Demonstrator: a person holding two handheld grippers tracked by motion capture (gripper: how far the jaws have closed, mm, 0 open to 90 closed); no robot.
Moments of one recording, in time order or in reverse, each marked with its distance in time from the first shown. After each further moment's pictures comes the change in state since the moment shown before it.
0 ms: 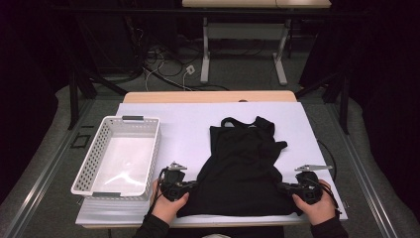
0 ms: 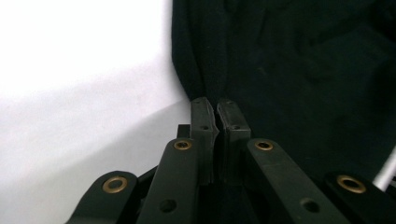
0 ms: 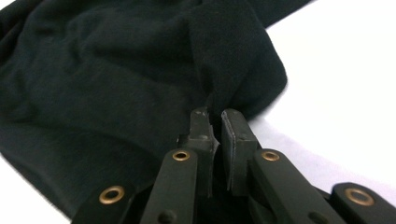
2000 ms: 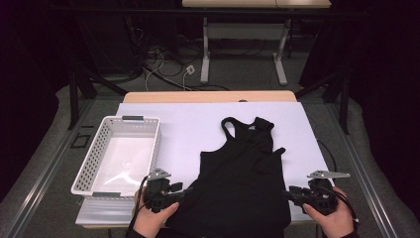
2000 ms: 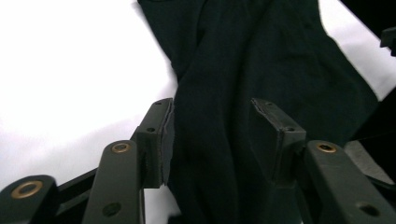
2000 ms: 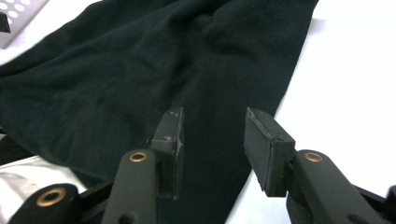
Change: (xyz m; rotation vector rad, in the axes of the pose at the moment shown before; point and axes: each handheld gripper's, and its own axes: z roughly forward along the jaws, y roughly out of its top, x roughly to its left) left arm -0.004 -0.015 -0.040 -0.100 -0.010 0.003; right arm 0.018 -0.007 -0.043 -0.049 0.005 -0.017
